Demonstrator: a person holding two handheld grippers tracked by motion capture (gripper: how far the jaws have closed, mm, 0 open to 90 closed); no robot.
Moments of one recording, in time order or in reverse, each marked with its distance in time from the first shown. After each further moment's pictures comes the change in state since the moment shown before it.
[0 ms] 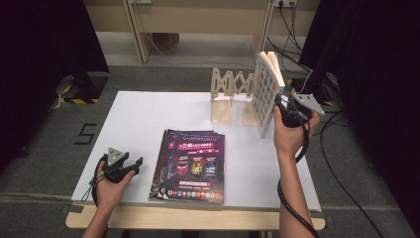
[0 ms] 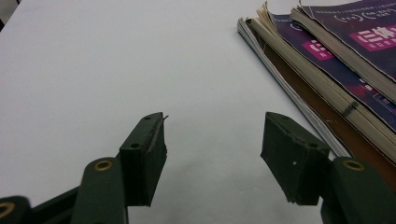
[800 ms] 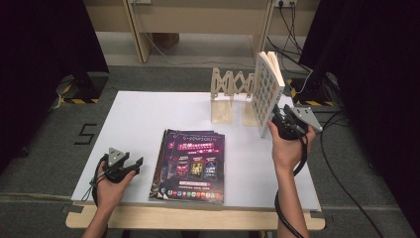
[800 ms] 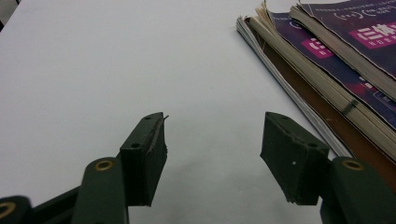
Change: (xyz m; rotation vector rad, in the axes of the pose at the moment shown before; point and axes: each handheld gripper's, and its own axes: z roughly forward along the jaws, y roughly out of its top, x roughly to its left) left arm -0.001 0.000 0.000 0.004 0.002 0.009; right arm 0.010 -0.023 -0.024 -0.028 0.017 0.034
